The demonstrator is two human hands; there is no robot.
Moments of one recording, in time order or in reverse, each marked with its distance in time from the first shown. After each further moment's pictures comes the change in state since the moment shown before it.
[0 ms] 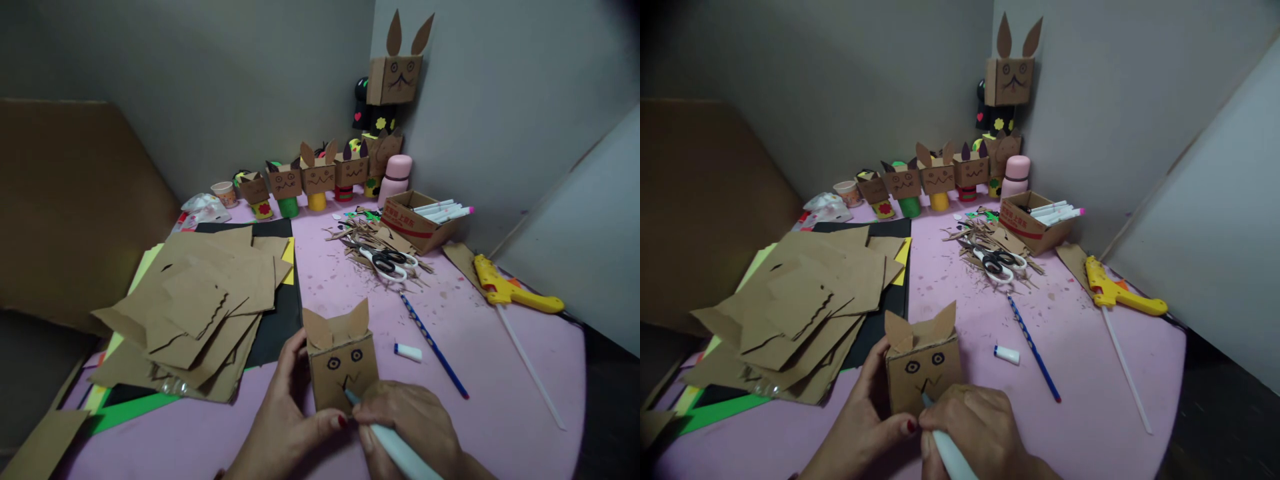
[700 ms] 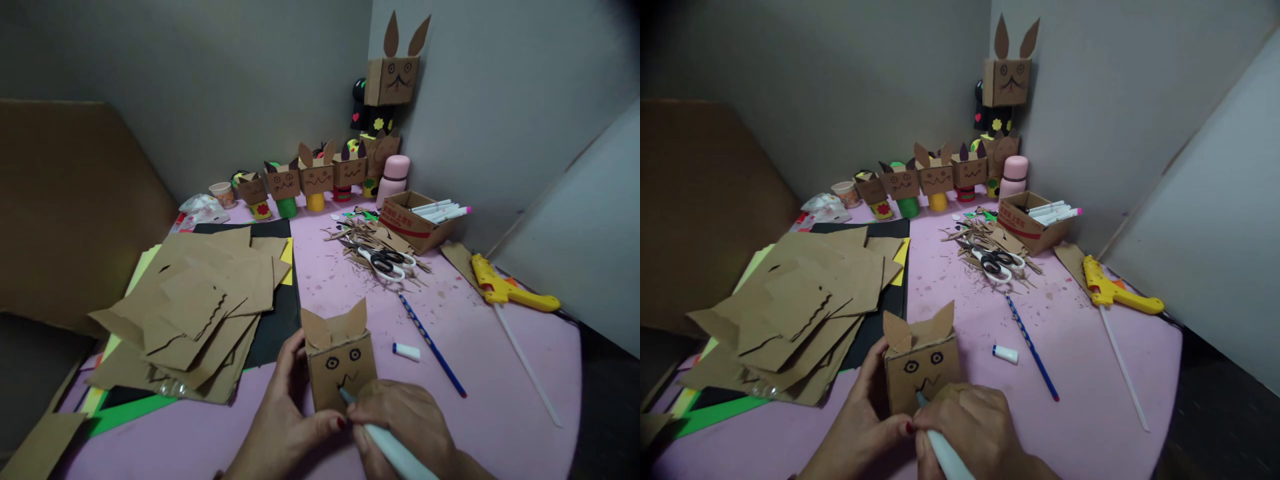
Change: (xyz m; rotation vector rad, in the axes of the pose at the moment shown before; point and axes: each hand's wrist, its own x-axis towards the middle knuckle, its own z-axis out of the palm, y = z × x) left_hand 0.001 -0.001 0.000 0.022 0.021 0.020; right_hand -0.001 0.000 0.004 0.038 0.001 0.018
